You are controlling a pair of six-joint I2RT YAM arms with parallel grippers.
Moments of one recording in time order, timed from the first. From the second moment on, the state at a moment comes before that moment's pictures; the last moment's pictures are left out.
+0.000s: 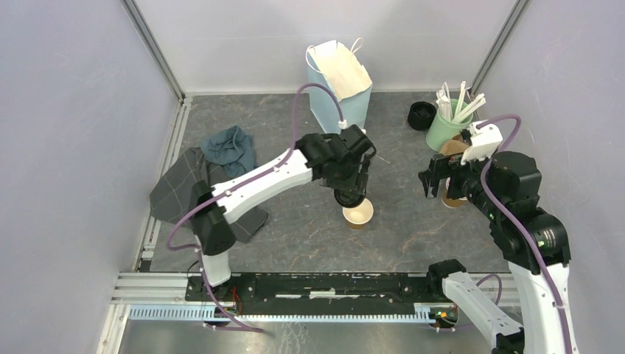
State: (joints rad) left arm -1.00 1.79 1.79 -1.01 -0.13 -0.67; right arm 0.24 0.76 1.33 -1.01 -0.05 0.05
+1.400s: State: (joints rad) left arm -1.05 2.14 2.10 -1.25 -0.09 -0.48; right arm 0.28 0.73 1.28 -0.85 0.10 -0.03
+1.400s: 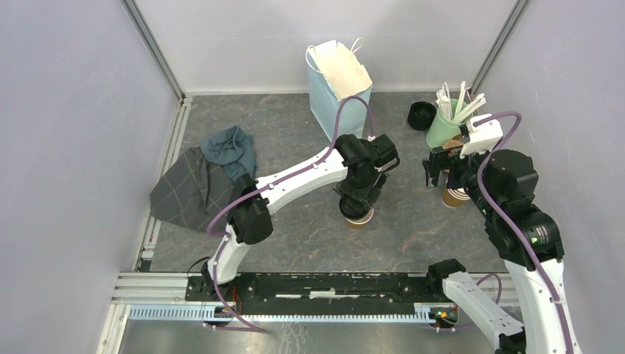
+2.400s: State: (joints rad) left arm -1.06 2.19 2.15 -1.27 -0.05 -0.48; right arm 0.28 0.73 1.27 -0.85 0.10 -0.03
